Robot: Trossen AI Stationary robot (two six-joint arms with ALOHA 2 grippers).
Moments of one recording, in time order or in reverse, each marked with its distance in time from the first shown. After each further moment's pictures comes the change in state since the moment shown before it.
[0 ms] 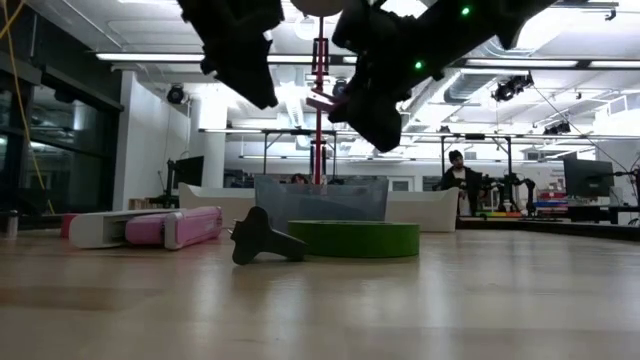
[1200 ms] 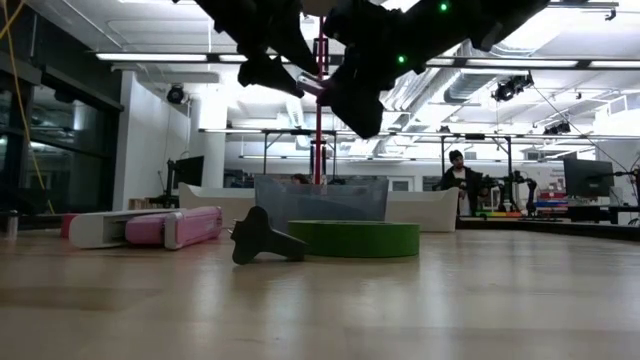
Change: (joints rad) left arm 0.178 -0.017 0.001 0.267 0.410 0.086; right arm -0.060 -0.001 0.000 0.206 -0.053 -0.206
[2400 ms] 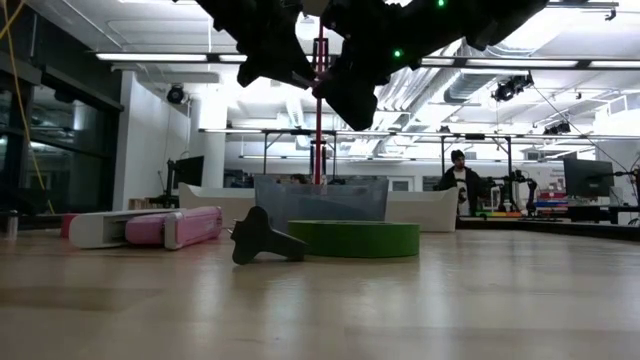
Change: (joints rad) left arm -0.001 0.000 0.000 0.000 0.014 -0.040; right arm 0.000 0.000 0.000 0.071 -0.023 -0.017
